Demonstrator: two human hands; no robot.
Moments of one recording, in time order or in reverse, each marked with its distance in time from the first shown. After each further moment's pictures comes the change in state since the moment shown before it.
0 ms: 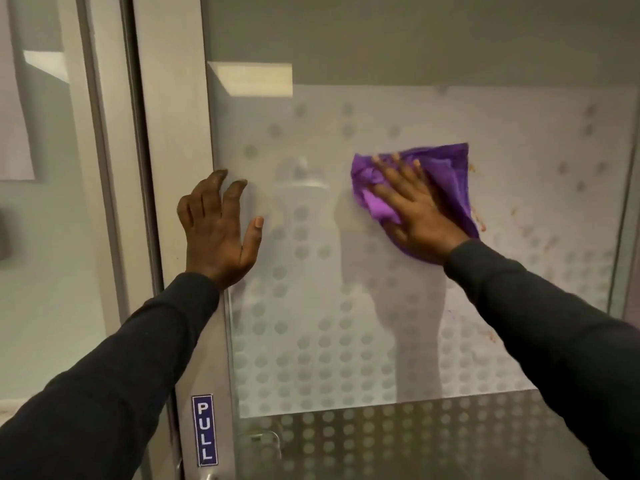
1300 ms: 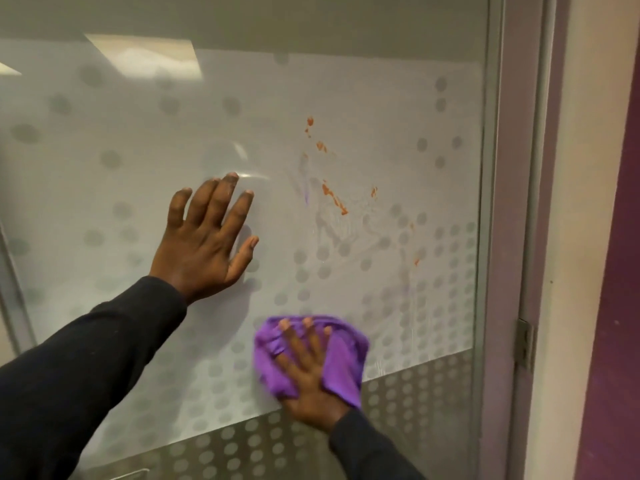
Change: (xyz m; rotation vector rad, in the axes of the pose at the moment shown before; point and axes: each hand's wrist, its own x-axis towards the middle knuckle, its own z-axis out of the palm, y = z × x) left_hand 0.010 0.169 0.090 0.281 0.041 0.487; right_hand -0.255 -0.106 0.088 -0.131 -0.048 0.293
